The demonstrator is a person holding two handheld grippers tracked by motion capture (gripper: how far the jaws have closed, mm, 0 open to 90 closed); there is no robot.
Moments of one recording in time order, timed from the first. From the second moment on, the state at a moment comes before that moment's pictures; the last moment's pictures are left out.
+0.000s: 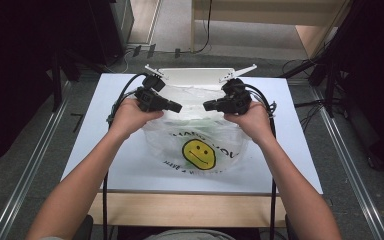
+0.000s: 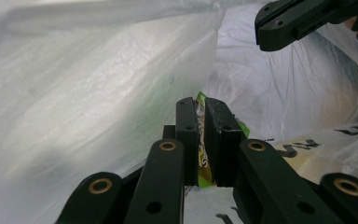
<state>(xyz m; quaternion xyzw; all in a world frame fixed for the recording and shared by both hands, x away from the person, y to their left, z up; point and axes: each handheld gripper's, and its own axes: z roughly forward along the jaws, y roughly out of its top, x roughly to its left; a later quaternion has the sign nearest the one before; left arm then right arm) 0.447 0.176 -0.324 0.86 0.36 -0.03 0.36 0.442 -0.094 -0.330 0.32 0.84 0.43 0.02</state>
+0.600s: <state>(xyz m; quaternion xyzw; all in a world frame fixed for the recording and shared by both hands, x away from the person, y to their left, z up) 0.442 0.182 -0.373 0.85 0.38 -0.04 0.35 0.441 -0.102 -0.379 0.35 0.84 0.41 0.01</state>
